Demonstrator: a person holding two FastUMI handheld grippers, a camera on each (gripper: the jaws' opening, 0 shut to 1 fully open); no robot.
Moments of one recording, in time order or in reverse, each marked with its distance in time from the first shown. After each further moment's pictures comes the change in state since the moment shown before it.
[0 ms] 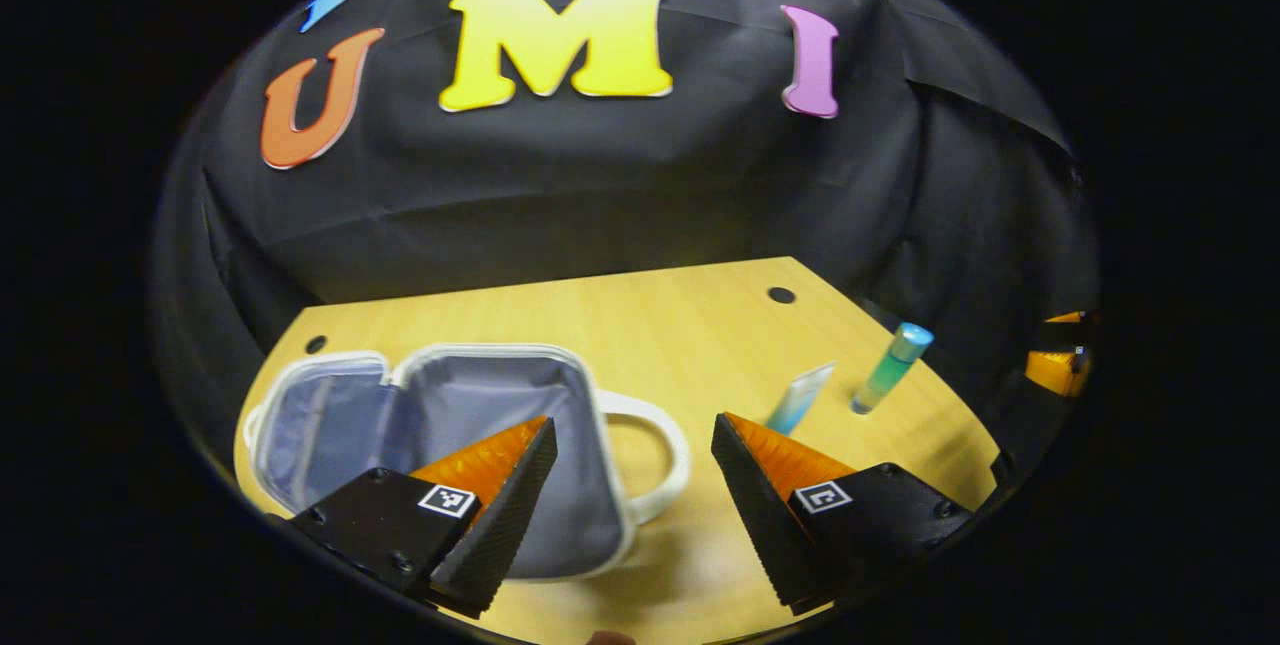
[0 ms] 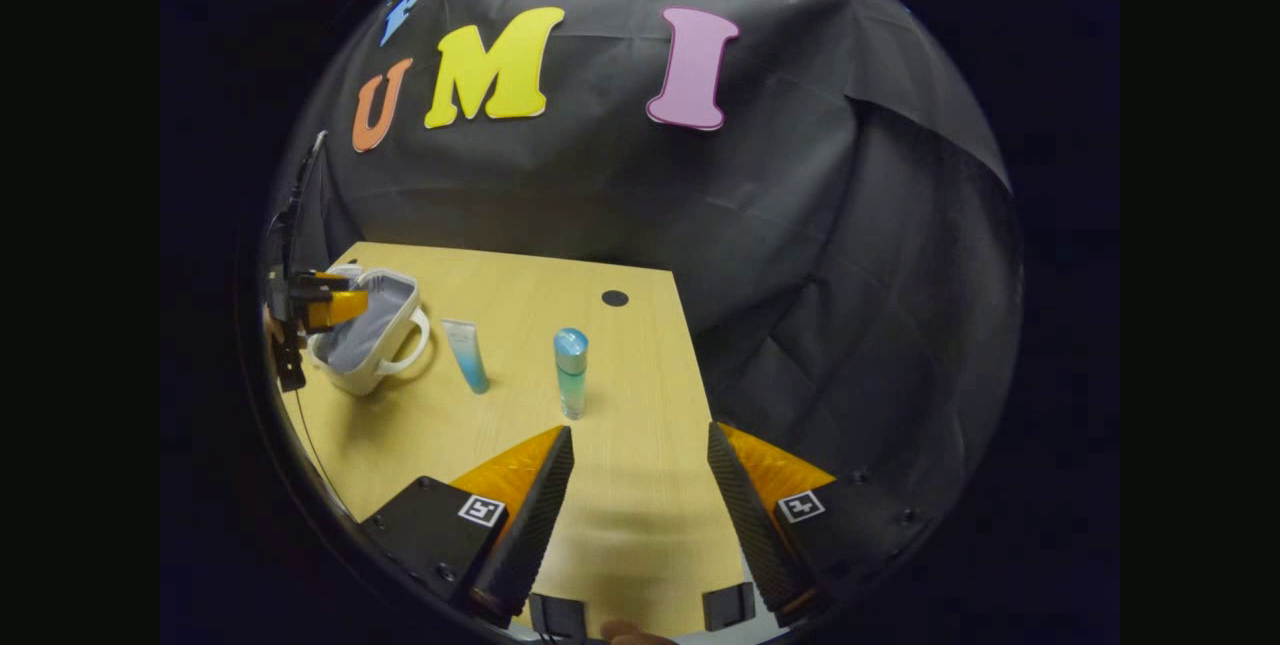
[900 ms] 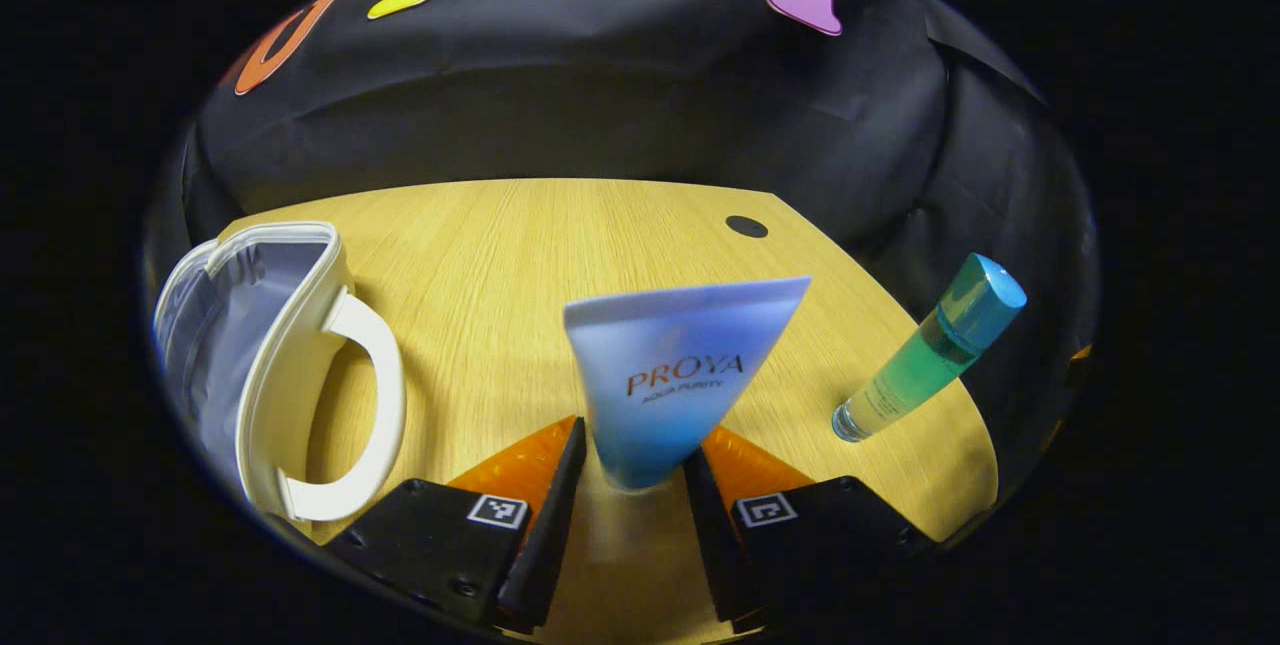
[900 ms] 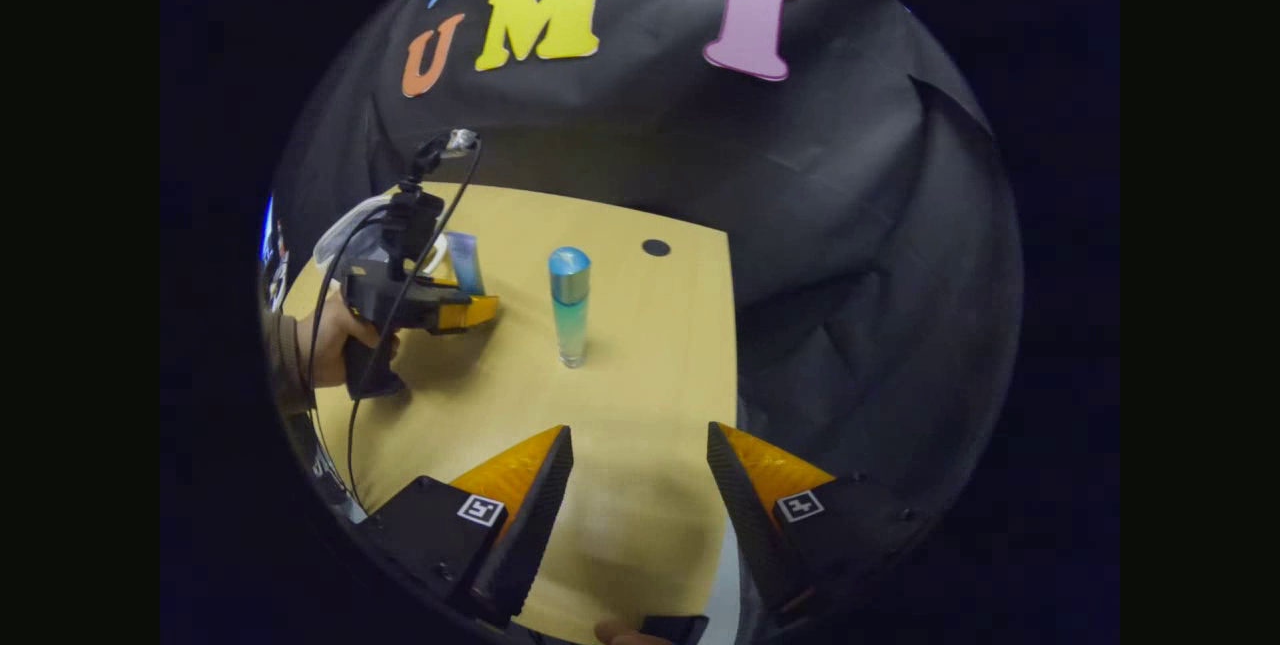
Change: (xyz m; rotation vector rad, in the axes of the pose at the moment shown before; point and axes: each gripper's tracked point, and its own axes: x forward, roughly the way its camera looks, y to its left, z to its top) left arm 0.147 -0.106 -0.071 -0.135 0.093 0.030; right arm 0.072 0.000 -0.049 -0.150 0.088 0.239
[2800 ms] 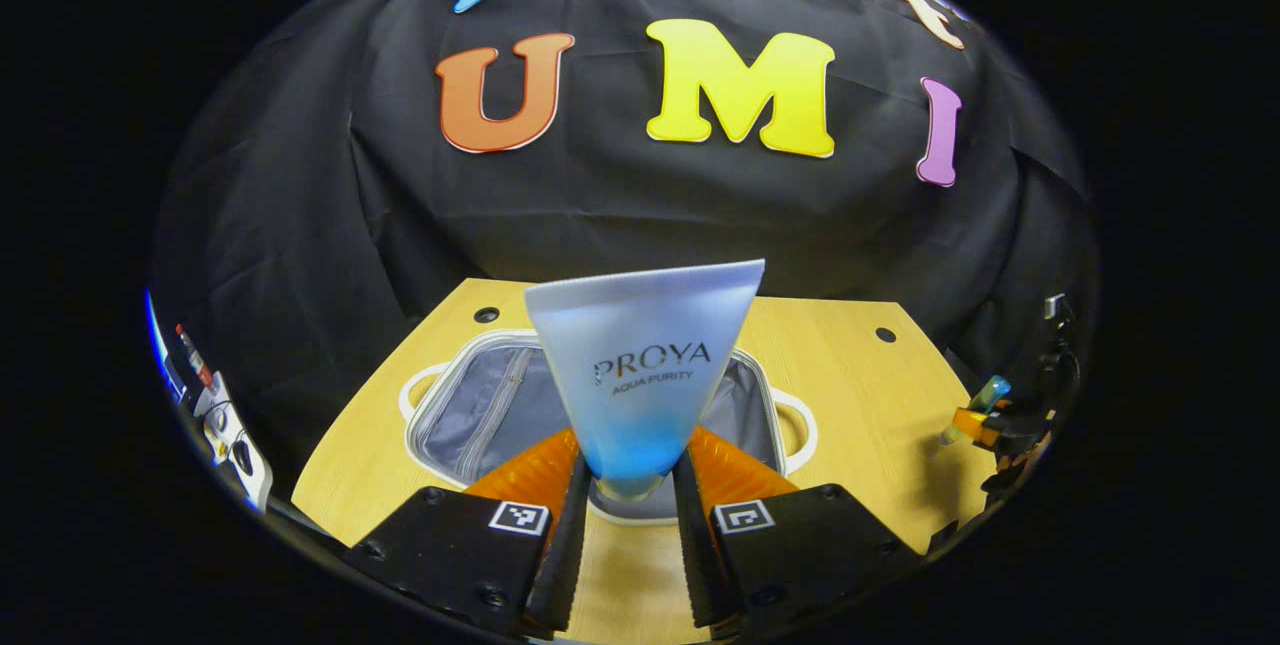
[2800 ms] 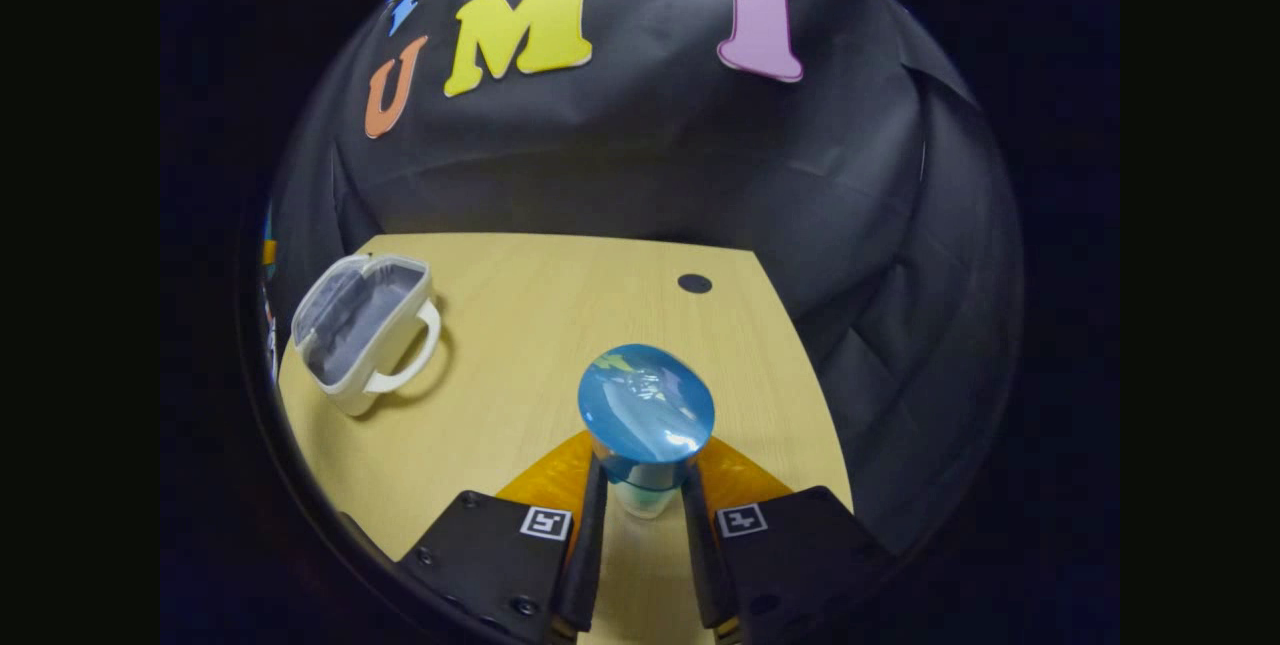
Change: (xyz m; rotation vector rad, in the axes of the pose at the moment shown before) left arm -0.302 0.268 0.094 -0.058 -0.133 0.315; right arm 0.069 0.095 0.065 0.162 -0.125 -0.100
